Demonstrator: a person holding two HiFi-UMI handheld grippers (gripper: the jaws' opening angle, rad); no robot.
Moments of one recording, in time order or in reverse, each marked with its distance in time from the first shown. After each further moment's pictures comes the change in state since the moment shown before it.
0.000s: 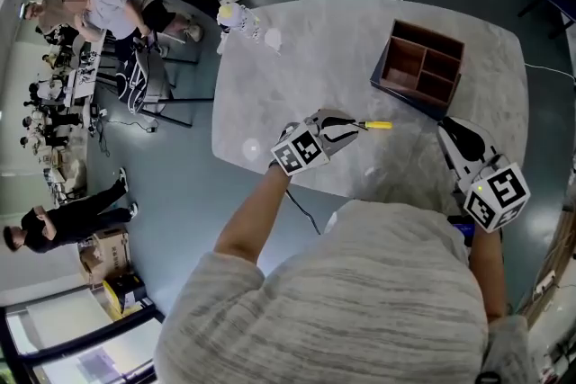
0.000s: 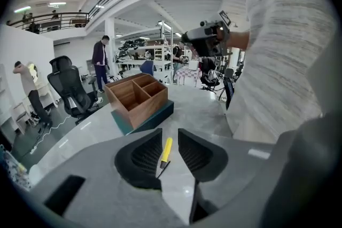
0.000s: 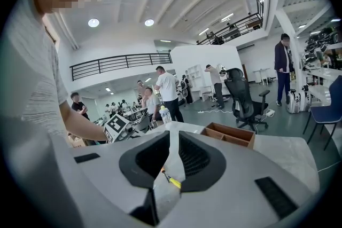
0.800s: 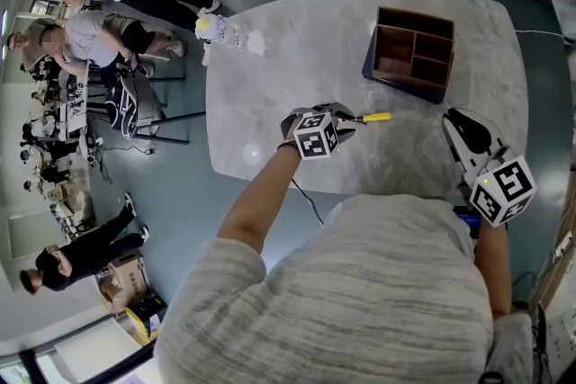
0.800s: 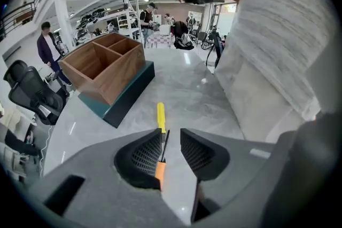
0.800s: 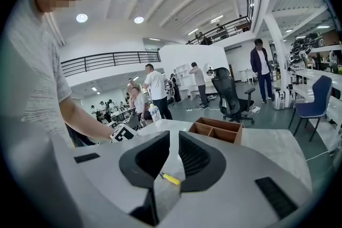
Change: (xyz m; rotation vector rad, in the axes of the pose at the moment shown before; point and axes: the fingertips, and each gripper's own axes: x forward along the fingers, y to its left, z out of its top) left arm 0.053 0.003 -0.081 0.252 0.376 -0.240; right arm -0.005 -0.008 -0.015 0.043 0.015 -0.139
